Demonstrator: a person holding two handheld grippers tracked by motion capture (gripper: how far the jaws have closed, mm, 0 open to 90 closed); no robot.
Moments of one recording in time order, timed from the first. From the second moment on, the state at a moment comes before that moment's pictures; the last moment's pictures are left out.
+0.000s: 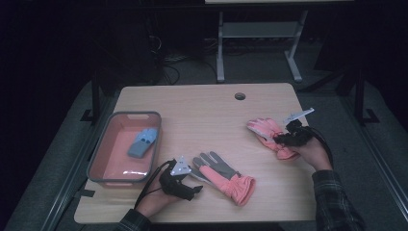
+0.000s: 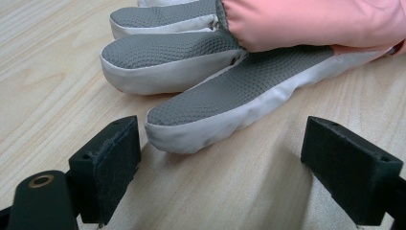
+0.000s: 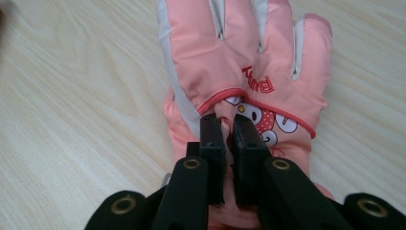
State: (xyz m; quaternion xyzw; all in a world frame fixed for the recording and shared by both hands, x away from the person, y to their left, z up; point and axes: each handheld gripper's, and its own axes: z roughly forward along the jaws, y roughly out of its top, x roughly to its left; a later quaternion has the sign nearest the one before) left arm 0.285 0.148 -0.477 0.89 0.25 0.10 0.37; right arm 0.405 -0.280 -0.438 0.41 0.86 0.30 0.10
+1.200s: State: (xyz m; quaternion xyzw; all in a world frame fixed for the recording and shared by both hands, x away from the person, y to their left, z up) left arm 0.285 0.148 -0.476 0.89 0.25 0.11 0.37; right arm 0.352 -0.251 -0.375 0.38 0.84 0.38 0.07
